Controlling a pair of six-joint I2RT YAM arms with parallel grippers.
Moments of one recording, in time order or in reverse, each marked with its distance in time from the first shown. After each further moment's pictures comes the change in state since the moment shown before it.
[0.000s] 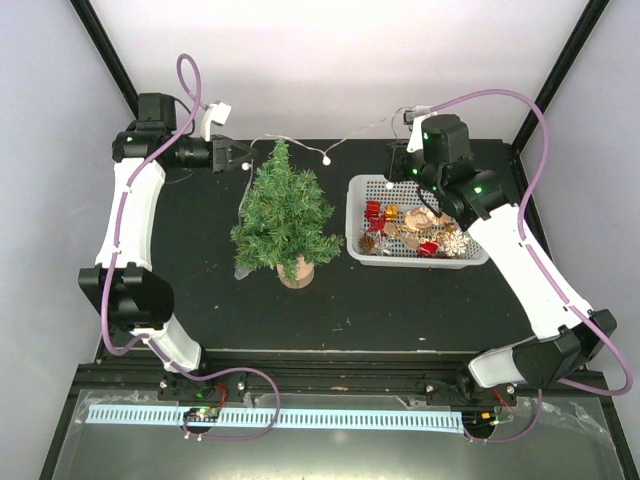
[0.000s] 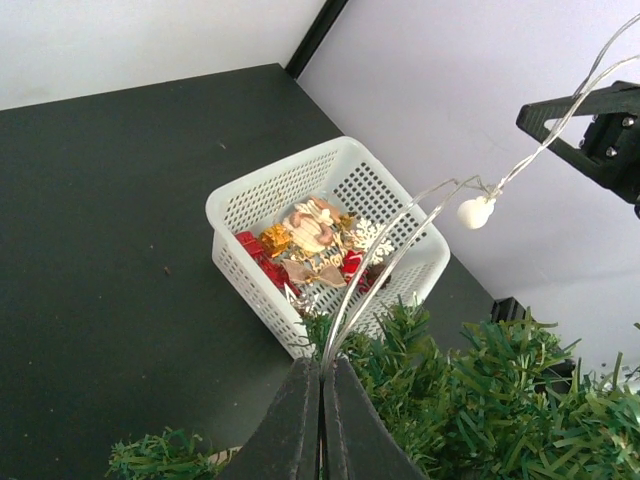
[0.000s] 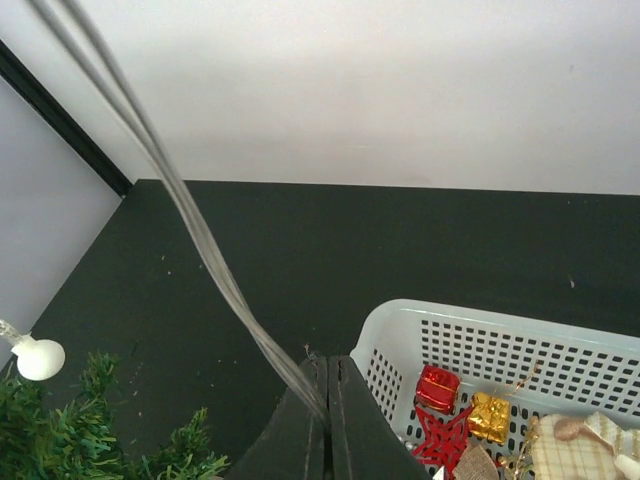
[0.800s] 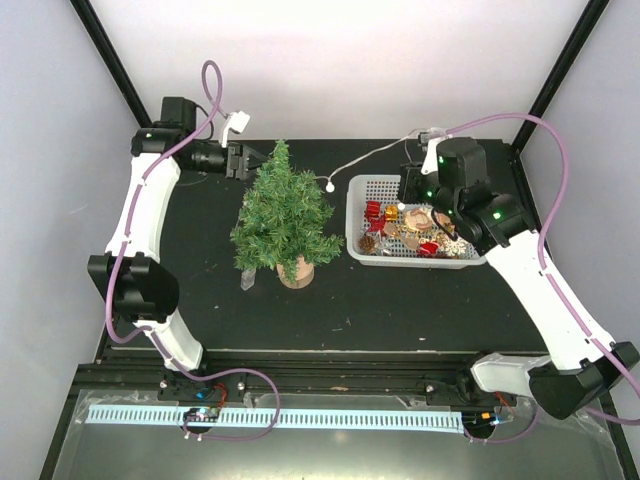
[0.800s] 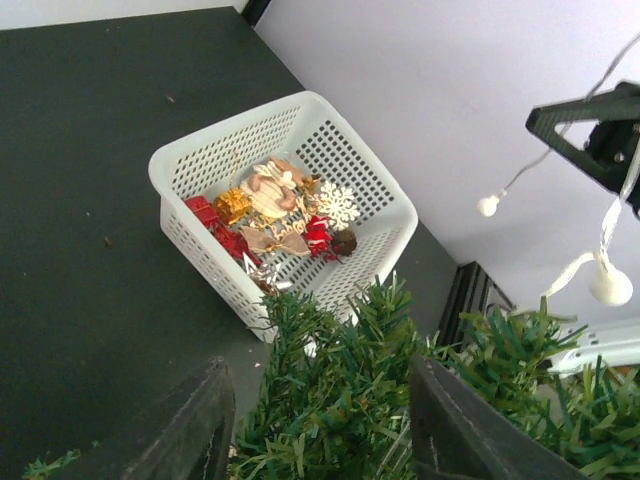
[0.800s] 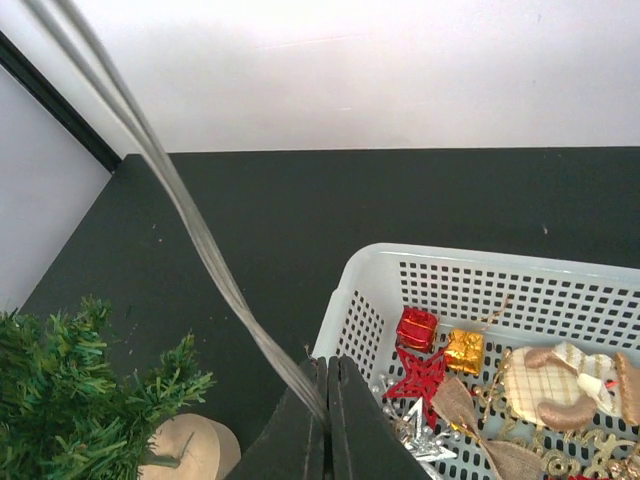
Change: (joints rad) left arm -0.065 0.060 0.006 -0.077 0.026 0.058; right arm 0.000 -0.154 -0.147 -0.049 0.008 0.021
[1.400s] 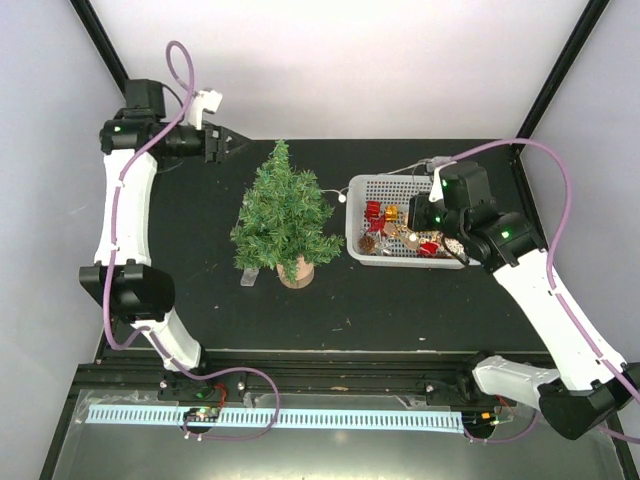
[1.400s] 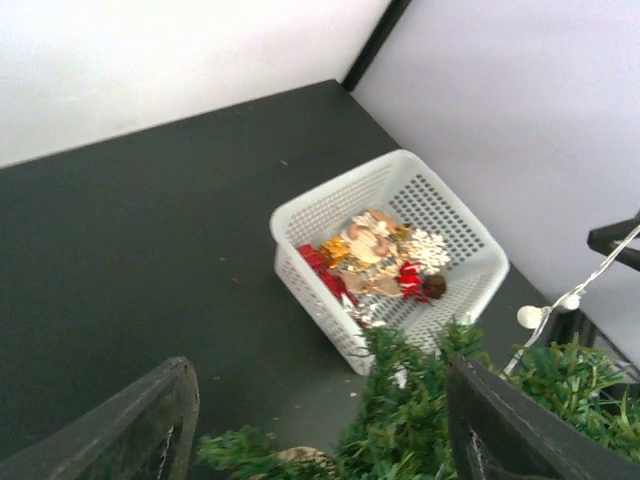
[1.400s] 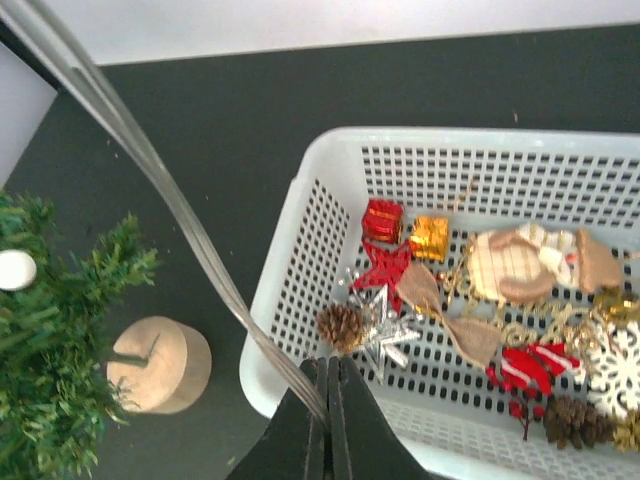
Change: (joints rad) left arm 0.079 0.002 0.149 -0.003 -0.117 -0.008; right arm 0.000 -0.105 -0.106 -0.148 0.003 0.020
